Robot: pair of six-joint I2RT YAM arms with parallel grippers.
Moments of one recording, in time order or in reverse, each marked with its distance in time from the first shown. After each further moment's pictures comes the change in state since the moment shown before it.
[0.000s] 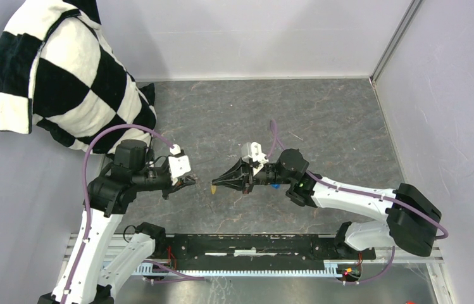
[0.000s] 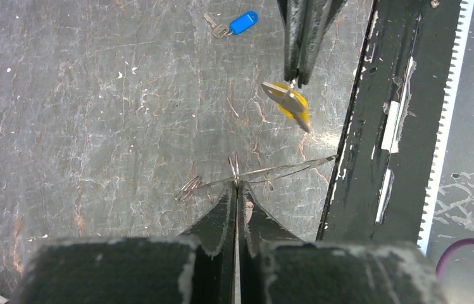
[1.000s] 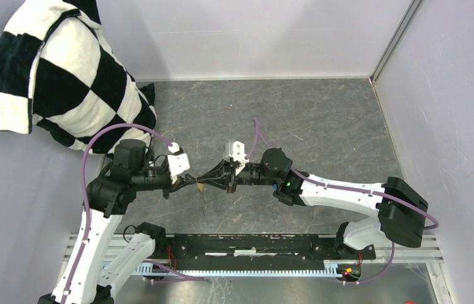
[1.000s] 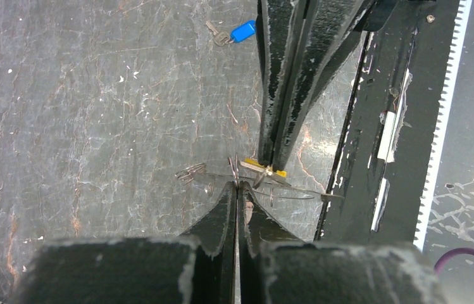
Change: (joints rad) left arm 0.000 -0.003 0.001 0.024 0.007 -0.047; right arm 0.104 0.101 0.163 -0.076 0.145 -0.040
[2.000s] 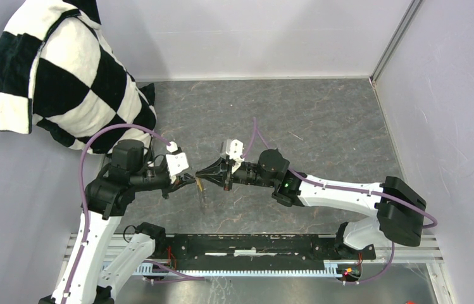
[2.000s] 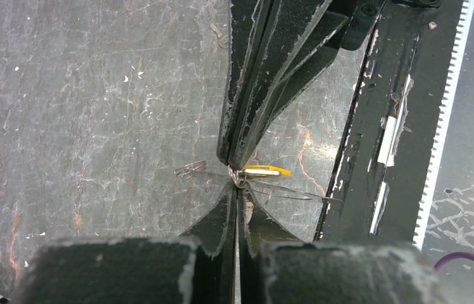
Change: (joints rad) left arm 0.000 -0.012 0.008 0.003 -0.006 -0.025; right arm 0.018 0.014 0.016 -0.025 0.143 -0.023
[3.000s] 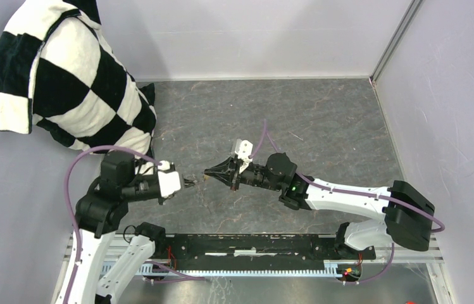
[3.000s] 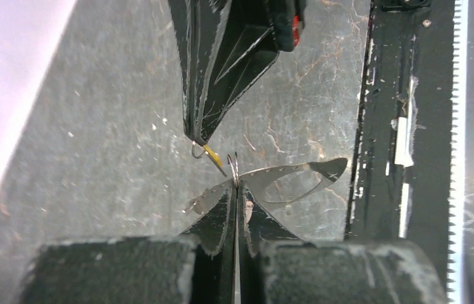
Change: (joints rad) left arm 0.000 -0.092 0.001 0.009 0.070 0.101; right arm -0.006 -0.066 -0.076 0.001 0.103 0.005
